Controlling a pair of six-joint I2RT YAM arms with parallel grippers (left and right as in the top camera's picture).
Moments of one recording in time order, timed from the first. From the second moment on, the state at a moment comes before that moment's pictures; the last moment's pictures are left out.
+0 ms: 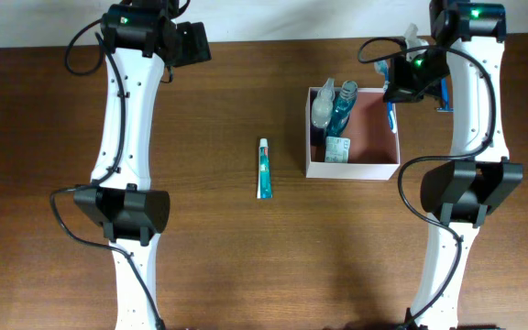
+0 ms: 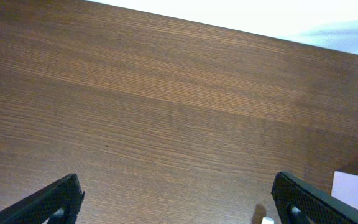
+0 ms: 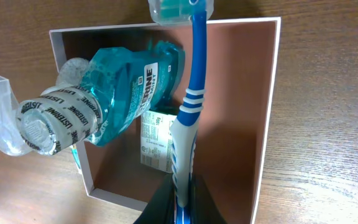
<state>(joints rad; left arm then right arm) -0.17 2.37 2.75 -1.39 -0.14 -0.33 -0.09 2.43 2.65 -1.69 -0.34 0.03</state>
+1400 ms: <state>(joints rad) -0.17 2.37 2.75 -1.39 -0.14 -0.33 -0.25 2.43 2.65 -1.47 -0.24 0.06</state>
